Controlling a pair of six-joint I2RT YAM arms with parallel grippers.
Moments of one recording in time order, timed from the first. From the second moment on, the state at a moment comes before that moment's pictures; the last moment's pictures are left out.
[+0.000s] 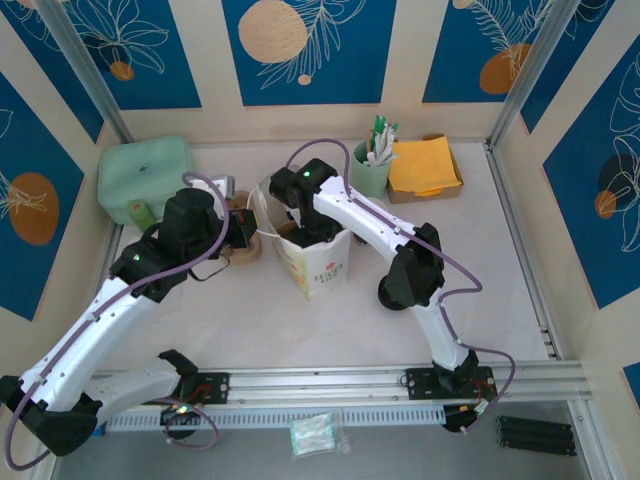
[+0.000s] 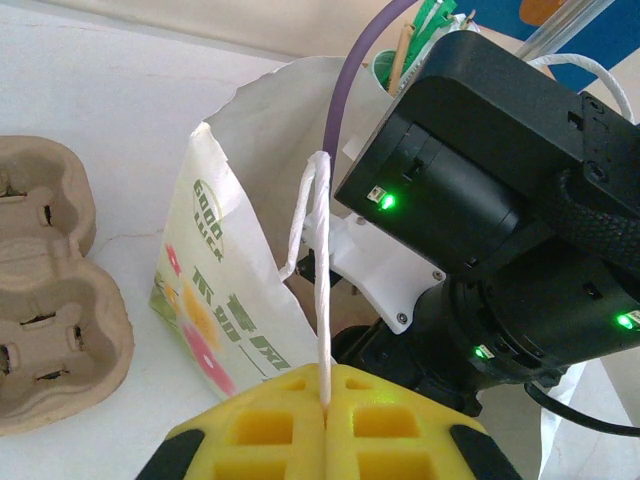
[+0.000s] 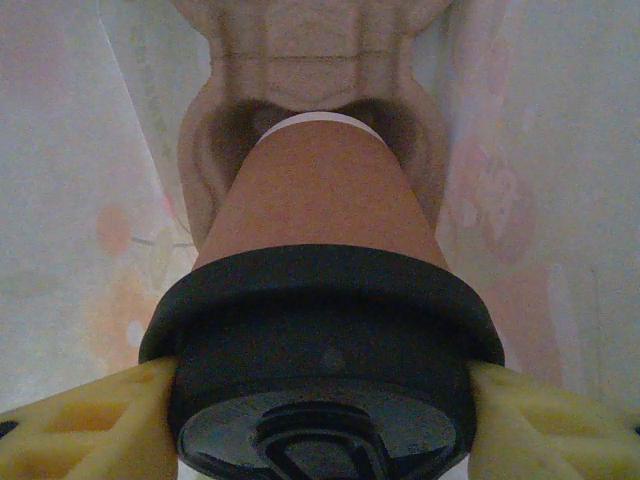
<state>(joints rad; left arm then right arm) -0.61 0.99 1.17 -0.69 -0.02 -0.57 0.83 2.20 2.22 -1.67 0.00 0.29</state>
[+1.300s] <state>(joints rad) -0.61 0.99 1.17 -0.69 -0.02 -0.57 0.81 2.22 2.18 -1.63 -0.03 0.29</state>
